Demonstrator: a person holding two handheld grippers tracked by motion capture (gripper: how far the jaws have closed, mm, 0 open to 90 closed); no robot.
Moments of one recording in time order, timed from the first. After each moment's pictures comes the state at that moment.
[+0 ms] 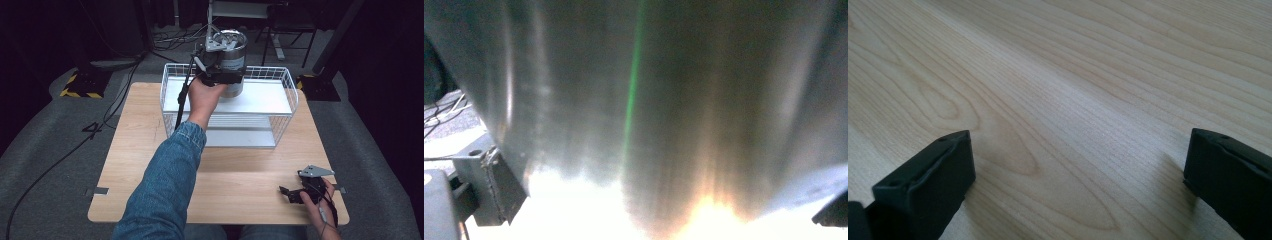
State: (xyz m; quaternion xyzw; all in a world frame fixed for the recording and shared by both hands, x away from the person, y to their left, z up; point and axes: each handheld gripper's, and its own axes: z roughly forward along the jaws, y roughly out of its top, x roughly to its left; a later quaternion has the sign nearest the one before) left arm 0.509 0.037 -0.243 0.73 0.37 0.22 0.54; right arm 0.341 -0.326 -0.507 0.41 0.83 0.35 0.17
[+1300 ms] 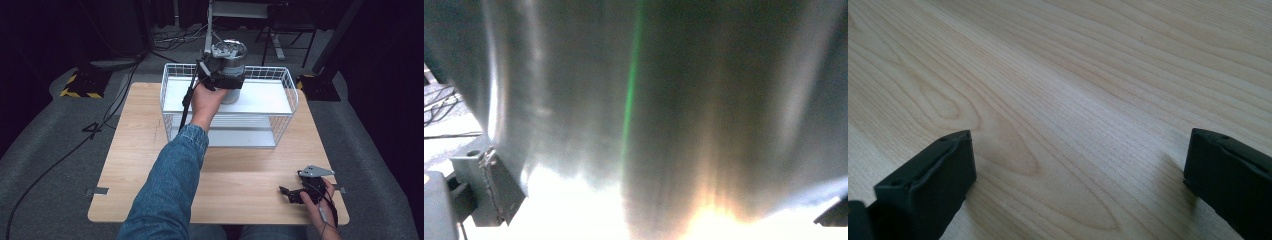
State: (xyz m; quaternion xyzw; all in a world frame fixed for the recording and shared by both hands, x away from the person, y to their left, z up) left arm 0.519 0.027 -0.266 0.75 0.39 0.23 0.49; right arm 0.341 -0.325 -0.507 0.41 0.83 0.35 0.17
